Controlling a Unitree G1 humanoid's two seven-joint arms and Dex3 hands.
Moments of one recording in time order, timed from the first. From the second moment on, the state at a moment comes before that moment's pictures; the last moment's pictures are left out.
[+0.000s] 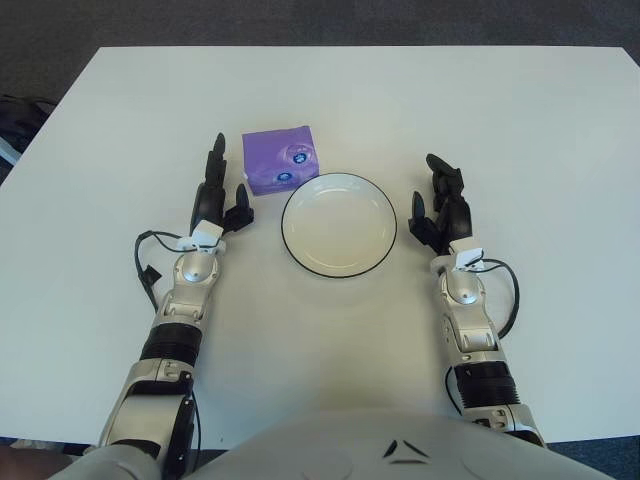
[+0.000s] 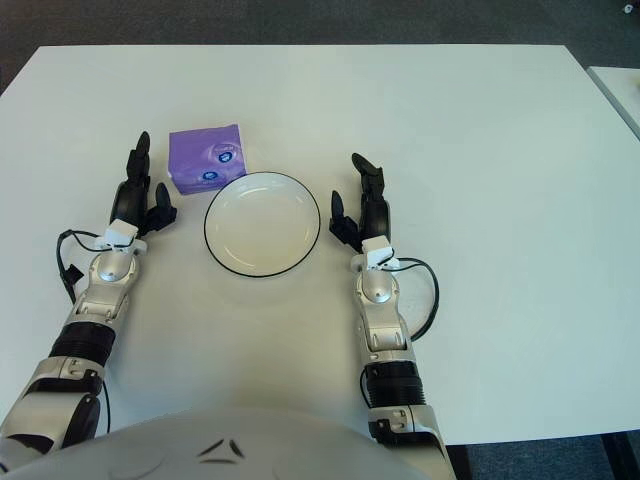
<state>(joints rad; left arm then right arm) -0.21 0.23 0.04 0.47 0.15 -0.52 0.12 -0.05 0.07 0.03 0.09 -0.15 -0.24 -0.19</state>
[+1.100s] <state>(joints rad) -0.18 0.22 0.07 0.42 0.13 -0.52 0.14 -0.05 0.07 0.03 0.09 -0.15 -0.24 -0.19</state>
